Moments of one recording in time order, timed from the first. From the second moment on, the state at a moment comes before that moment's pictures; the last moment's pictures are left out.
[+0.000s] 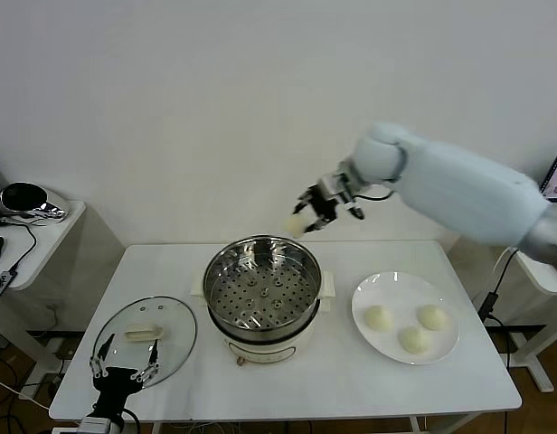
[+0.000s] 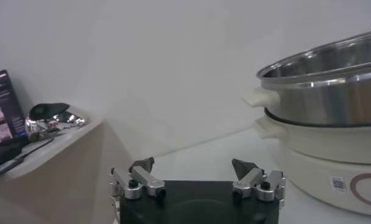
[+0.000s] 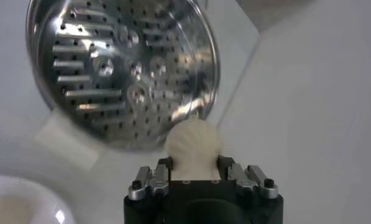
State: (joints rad) left arm 1.74 -1.21 -0.67 -2.04 -0.06 -0.01 -0.14; right arm 0.54 1.17 -1.18 1.18 0.11 0.19 -0.97
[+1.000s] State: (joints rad) left arm 1.74 -1.23 -0.68 -2.05 -0.06 -0.01 -0.14; right arm 0.43 1.39 -1.23 0.95 -0.32 0.57 -0.88
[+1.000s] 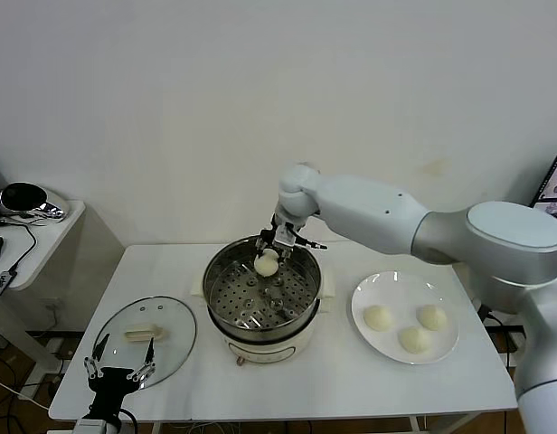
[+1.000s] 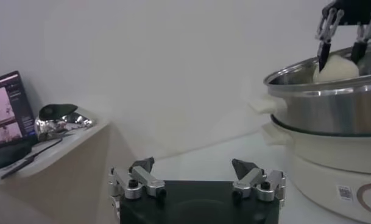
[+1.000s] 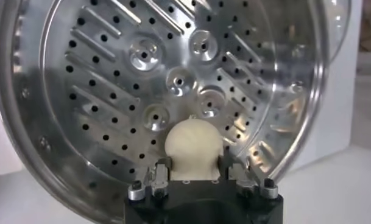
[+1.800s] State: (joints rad) left arm 1.75 -1.24 -0.66 -2.06 -0.05 -0.01 -0.14; right arm 0.57 1.24 -1.28 1.17 -0.07 0.32 -0.92
